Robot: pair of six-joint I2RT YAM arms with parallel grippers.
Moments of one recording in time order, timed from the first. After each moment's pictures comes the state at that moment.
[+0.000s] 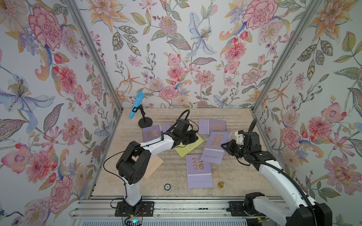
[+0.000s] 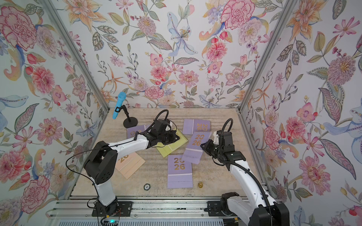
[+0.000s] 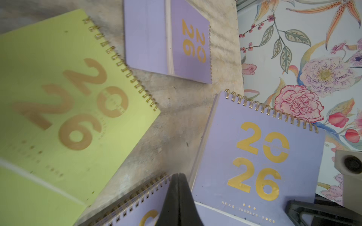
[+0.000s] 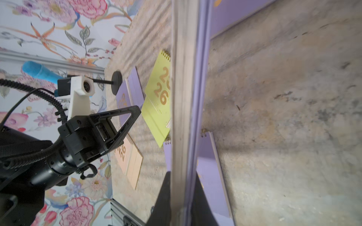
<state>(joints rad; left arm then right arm) -0.65 1.81 1.19 -0.10 0.31 -0.84 0.25 1.04 0.73 -0.43 -0.43 0.80</state>
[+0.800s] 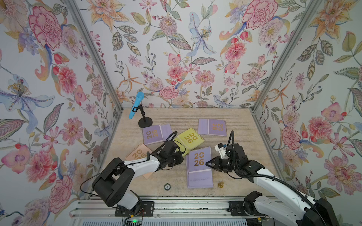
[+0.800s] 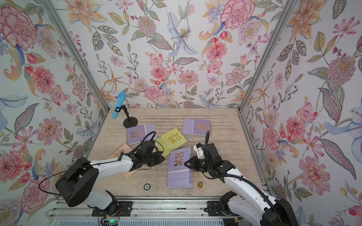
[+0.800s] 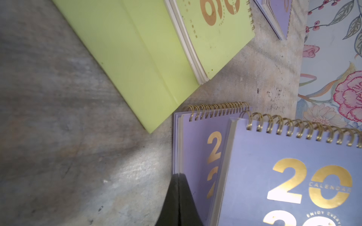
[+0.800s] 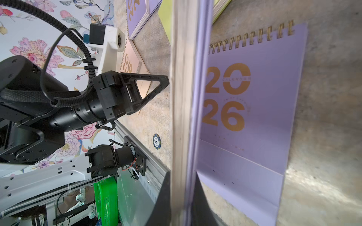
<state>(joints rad) -0.69 1.52 0.67 -0.01 0.22 -0.93 0.55 0.99 0.53 -0.29 -0.57 0.83</state>
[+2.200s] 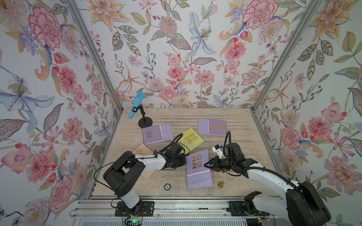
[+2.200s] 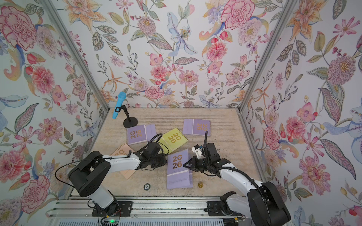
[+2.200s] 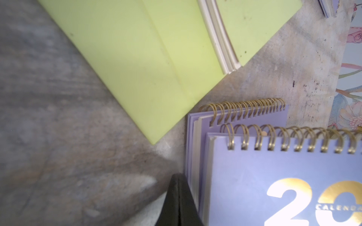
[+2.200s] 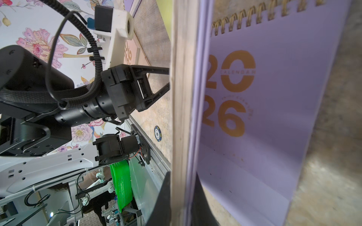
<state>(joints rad) -0.74 1.66 0.74 -0.03 0.18 -0.93 0.45 1.19 0.49 -0.15 -0.77 0.76</state>
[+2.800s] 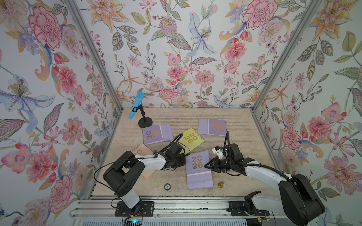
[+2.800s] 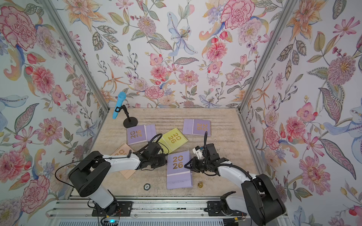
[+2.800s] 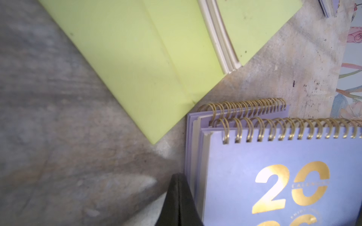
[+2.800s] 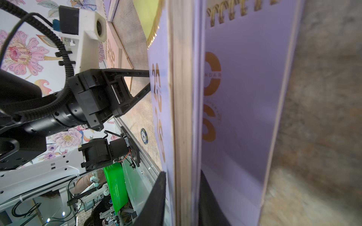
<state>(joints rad) -0.74 1.66 0.74 -0.03 0.18 -0.93 0.41 1.27 0.48 -0.15 -0.76 0.71</state>
